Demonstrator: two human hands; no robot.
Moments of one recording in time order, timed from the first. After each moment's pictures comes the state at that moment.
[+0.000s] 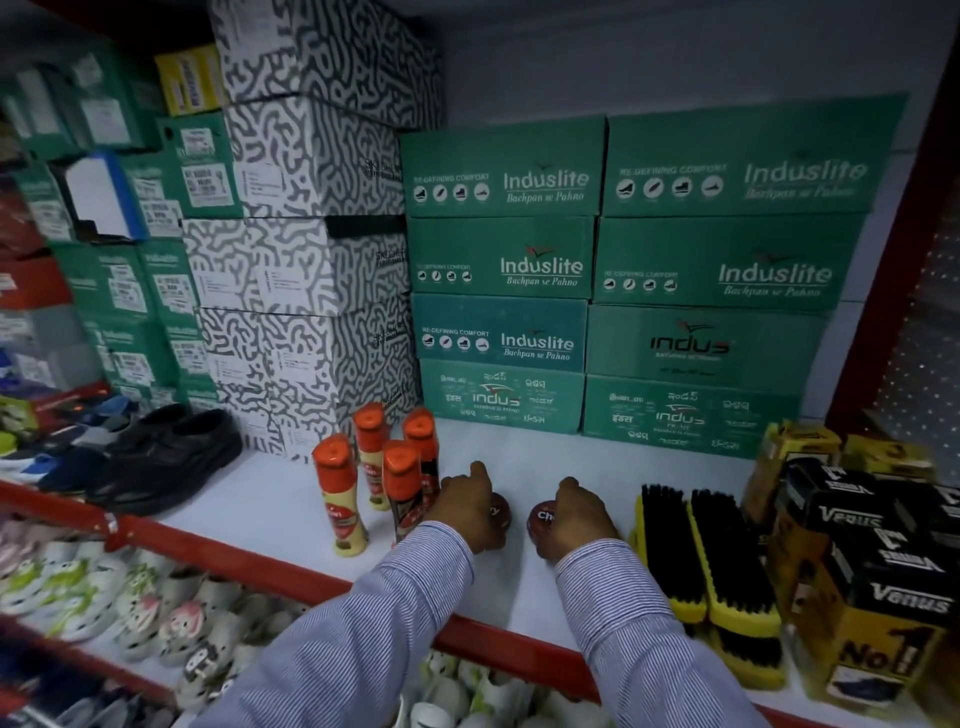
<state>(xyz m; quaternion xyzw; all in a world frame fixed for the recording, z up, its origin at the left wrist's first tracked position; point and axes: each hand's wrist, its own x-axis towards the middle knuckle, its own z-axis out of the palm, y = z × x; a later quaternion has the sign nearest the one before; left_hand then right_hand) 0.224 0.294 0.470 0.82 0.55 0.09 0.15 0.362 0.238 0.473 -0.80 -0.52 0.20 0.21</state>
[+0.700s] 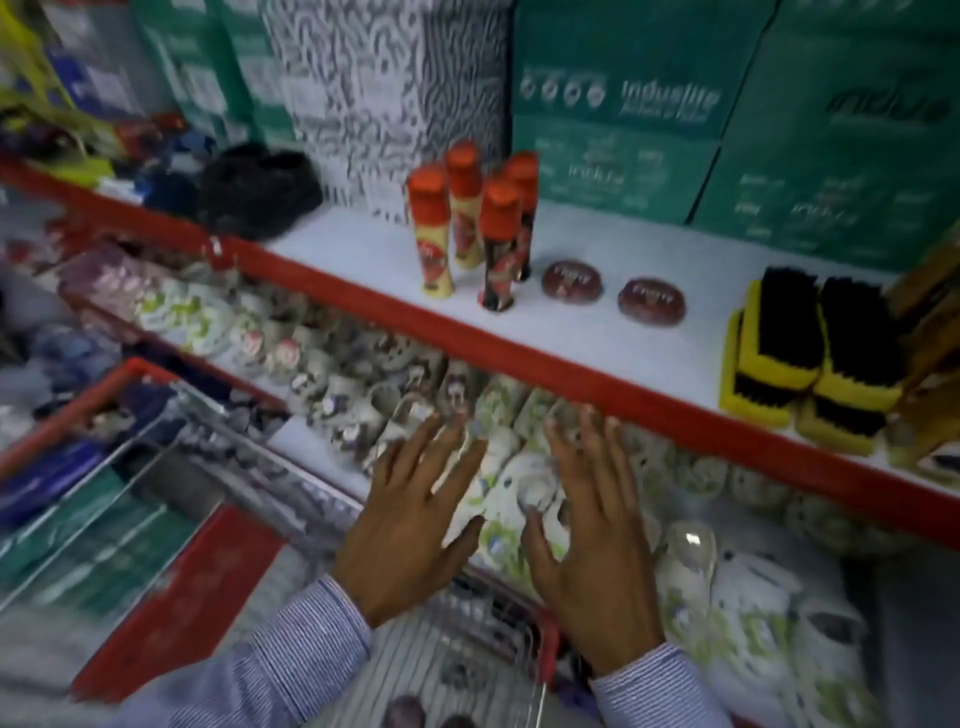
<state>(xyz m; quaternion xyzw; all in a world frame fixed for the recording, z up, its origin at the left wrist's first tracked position) 0.071 0.061 0.341 0.85 0.48 0.19 -0.04 0.259 0.021 0.372 -0.60 -0.72 0.05 0.34</state>
